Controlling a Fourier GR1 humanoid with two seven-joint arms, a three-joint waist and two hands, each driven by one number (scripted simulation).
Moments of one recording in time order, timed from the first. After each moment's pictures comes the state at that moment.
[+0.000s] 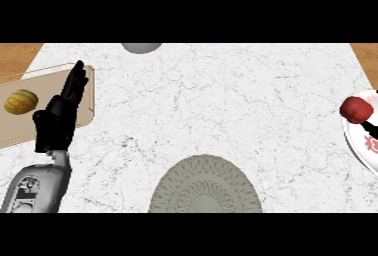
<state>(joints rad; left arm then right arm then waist) -0.27 0.19 0.04 -1.56 -0.18 0.10 0.15 -0.47 -0.71 -0.14 -0.57 0.17 -0.19 -0.56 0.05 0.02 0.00</state>
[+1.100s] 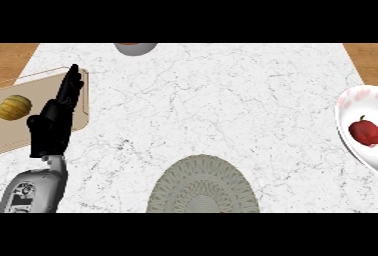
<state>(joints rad) -0.23 0.19 0.05 -1.59 -0.19 0.10 0.16 -0.51 -0.92 -0.36 -0.16 -0.01 0.33 -0.88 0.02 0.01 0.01</state>
